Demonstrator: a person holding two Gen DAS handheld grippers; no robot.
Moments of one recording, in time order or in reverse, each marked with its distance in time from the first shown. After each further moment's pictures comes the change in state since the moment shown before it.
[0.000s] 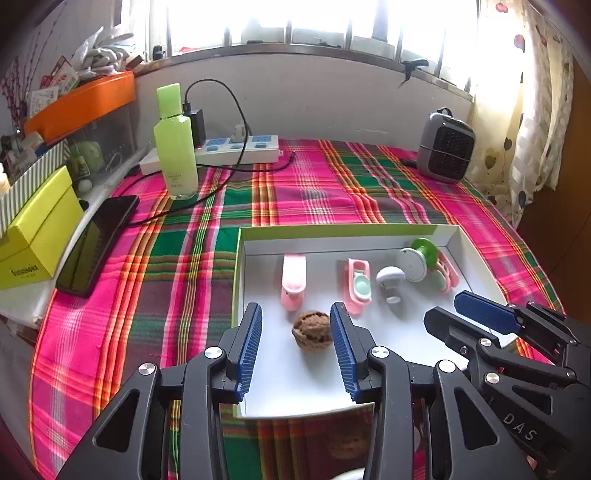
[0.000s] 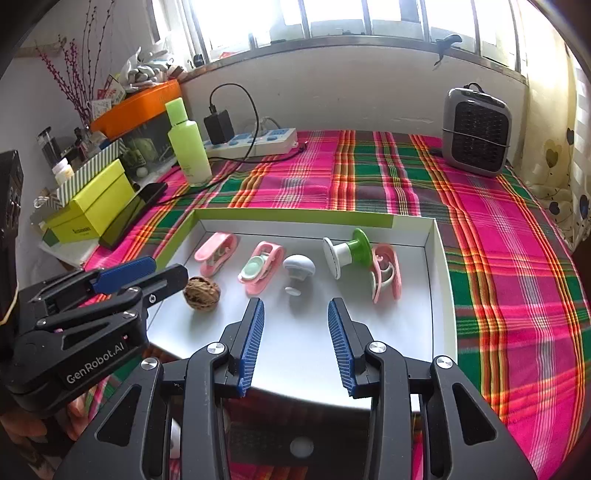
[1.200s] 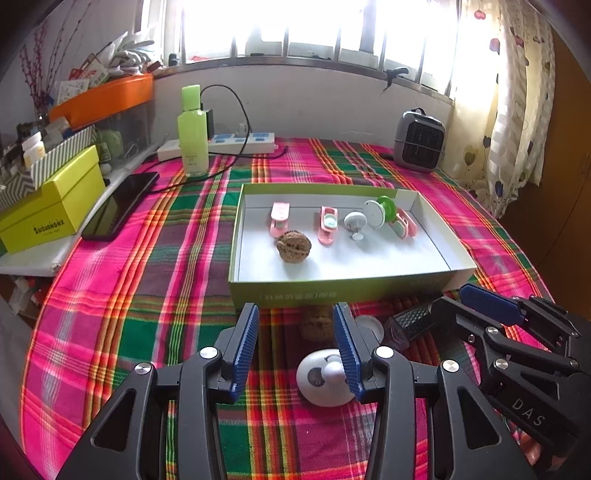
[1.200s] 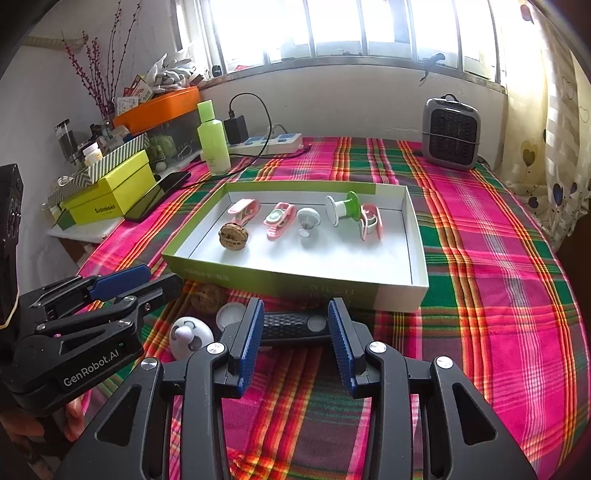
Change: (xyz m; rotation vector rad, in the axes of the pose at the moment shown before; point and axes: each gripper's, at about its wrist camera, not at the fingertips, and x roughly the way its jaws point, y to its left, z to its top) left arm -0.059 -0.010 -0.068 -0.016 -0.042 -0.017; right arm -0.056 0.018 -0.063 -0.025 -0.060 -0.024
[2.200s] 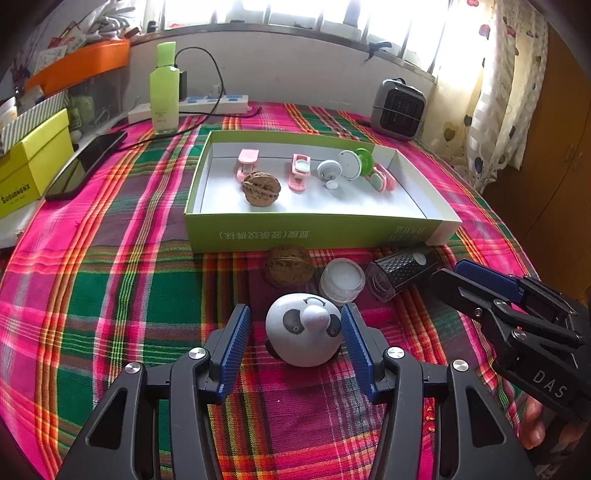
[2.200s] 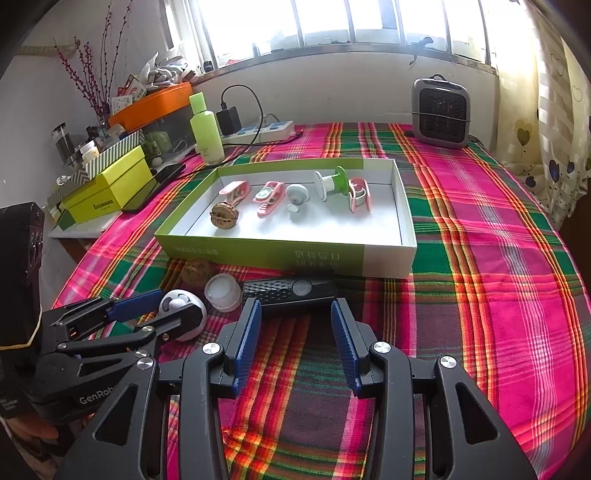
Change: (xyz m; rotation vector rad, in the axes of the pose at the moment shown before) left arm 0.022 -0.007 -0.028 -0.002 0.098 -0.115; right arm -0.002 -0.012 -0.020 0.040 0.024 0.009
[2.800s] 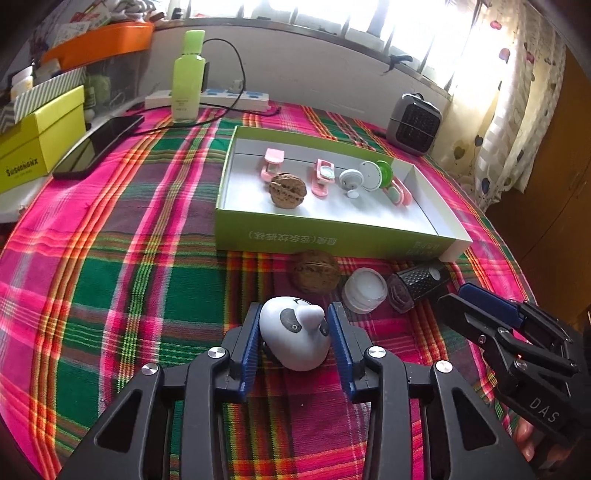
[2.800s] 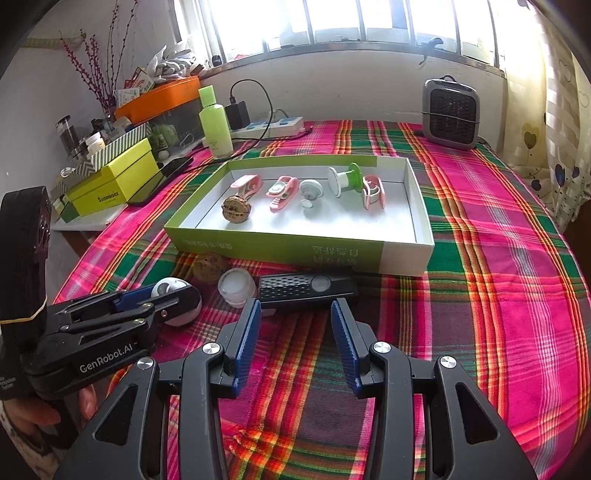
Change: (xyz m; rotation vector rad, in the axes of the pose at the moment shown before) left arm -0.002 0.022 0.001 -0.092 -0.016 -0.014; right arm 0.003 0.012 -0.002 -0.025 0.012 0.012
